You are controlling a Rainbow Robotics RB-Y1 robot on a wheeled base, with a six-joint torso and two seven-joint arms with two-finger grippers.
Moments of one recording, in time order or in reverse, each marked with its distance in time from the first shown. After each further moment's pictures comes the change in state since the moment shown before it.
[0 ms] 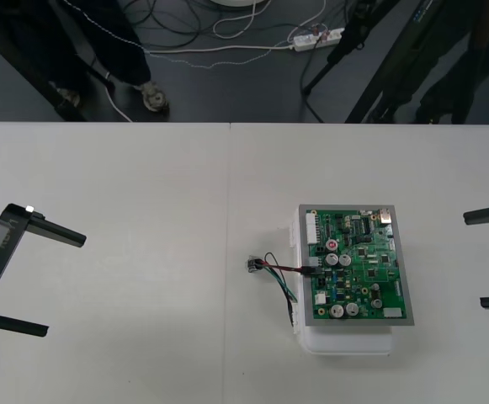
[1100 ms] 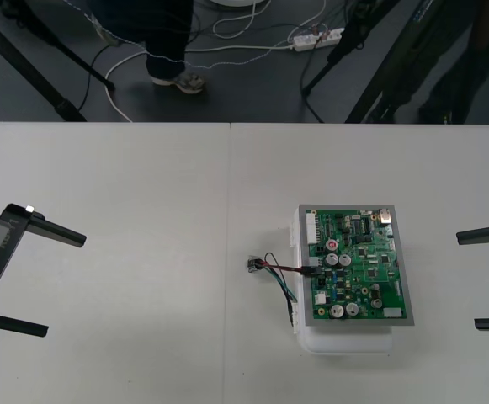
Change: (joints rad) right arm 0.065 0.033 0.011 0.001 -0.037 0.000 0.032; left arm 0.000 0.000 0.000 0.000 0.000 0.000 0.000
